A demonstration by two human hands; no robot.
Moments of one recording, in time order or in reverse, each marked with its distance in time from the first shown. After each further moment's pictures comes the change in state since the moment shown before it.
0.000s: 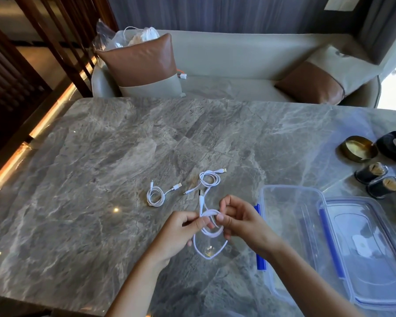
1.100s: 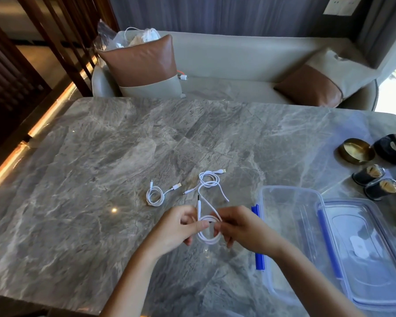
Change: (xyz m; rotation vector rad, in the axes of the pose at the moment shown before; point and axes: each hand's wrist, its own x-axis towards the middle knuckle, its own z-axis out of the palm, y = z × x) left_hand 0.005 0.001 -0.012 0.124 -0.038 -0.046; right_hand -0.005 -0.015 0.006 -0.678 -0.089 0.038
